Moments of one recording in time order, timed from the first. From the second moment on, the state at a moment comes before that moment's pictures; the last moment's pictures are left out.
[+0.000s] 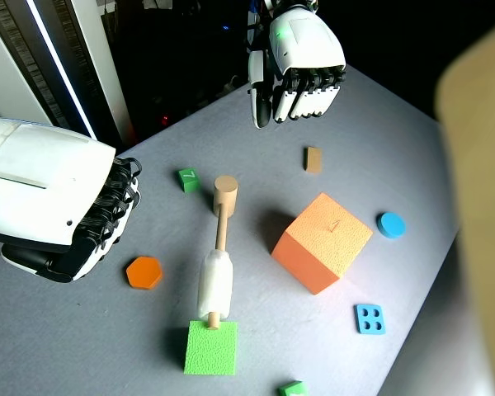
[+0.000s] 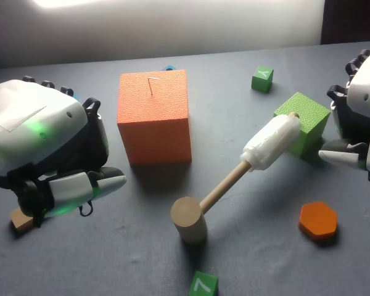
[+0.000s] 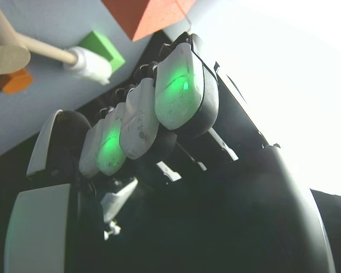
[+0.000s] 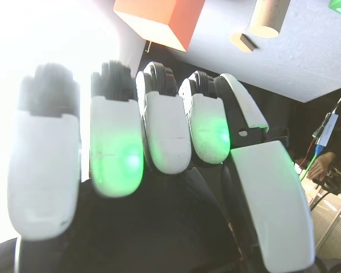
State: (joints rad) left arm 0.59 -0.63 0.60 -0.46 -0.69 1.39; right arm -0.22 -0.63 0.66 0.10 0.08 -1.37
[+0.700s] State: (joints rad) left arm 0.63 -0.64 0.67 -0.32 -0.62 1.25; right arm -0.22 -0.62 0.66 0.05 0.10 -1.37
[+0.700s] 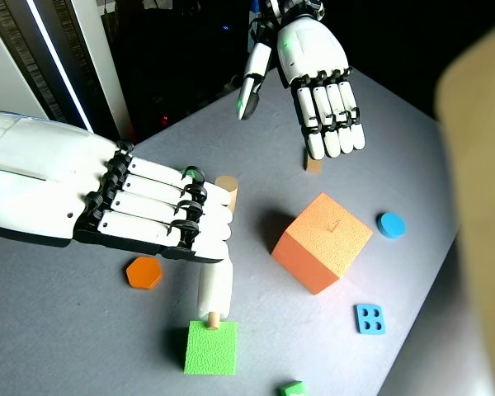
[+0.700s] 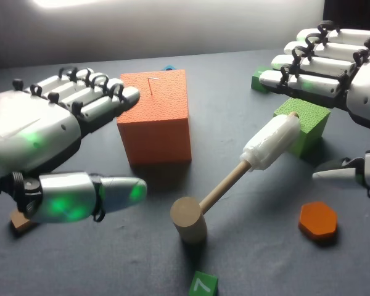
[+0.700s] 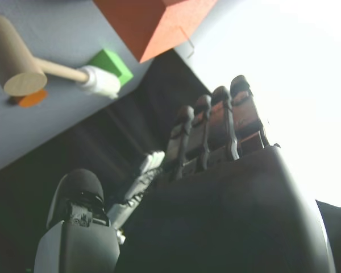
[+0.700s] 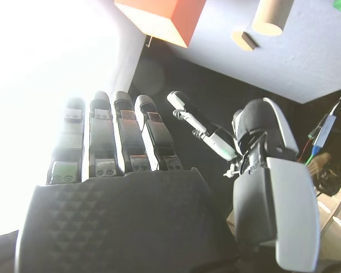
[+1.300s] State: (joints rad) left arm 0.65 -0.65 0.79 -0.01 -0.57 0.97; right arm -0.19 -0.66 0.79 -1.32 0.28 0.04
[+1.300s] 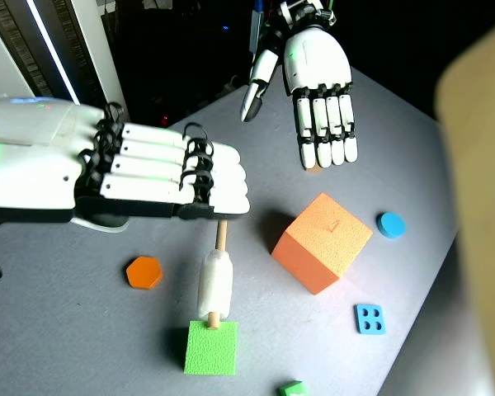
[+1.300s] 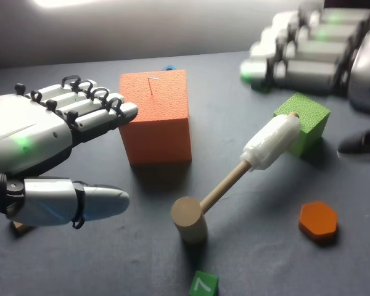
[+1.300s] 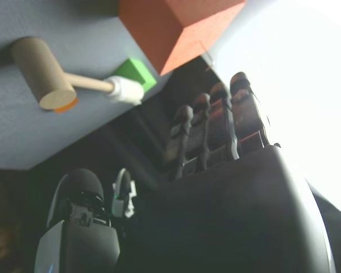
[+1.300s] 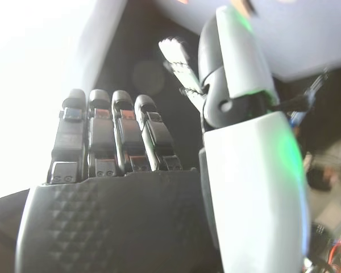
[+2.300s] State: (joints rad) left arm 0.63 -0.80 0.94 0.11 -0.53 0.86; right arm -0.22 -0.99 0.91 -1.30 -0.12 0.02
